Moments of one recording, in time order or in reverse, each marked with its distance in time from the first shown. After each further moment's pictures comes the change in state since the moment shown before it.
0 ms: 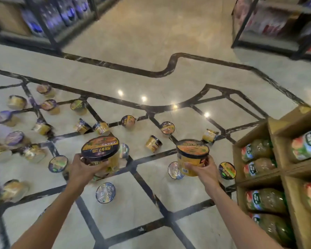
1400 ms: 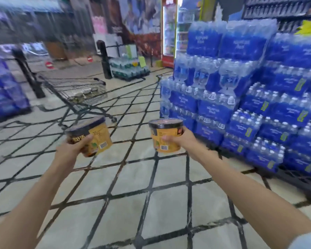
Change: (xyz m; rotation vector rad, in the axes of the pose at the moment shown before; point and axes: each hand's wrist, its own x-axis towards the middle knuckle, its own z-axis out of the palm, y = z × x) left_hand -1.084 -0.191 -0.633 -0.626 2.102 -0.288; right_hand -1.234 -0.061 0.354 -0.634 -2.362 -0.708
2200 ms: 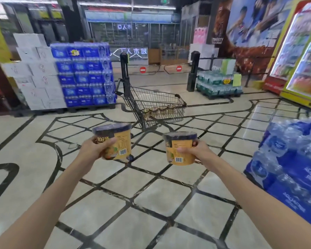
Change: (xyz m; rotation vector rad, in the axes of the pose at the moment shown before) left_hand 0.494 0.007 -0.092 0.057 0.369 -0.054; right_hand 0.594 -0.112 0.308 -0.098 -0.599 -0.064
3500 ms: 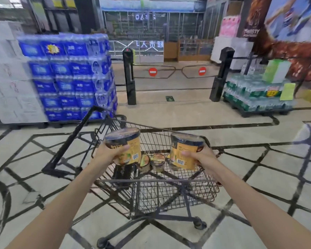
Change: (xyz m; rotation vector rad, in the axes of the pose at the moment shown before) left_hand 0.956 -0.015 0.252 -0.021 -0.026 -0.078; right_hand 0.988 -0.076 -0.146 0.072 -0.074 0.052
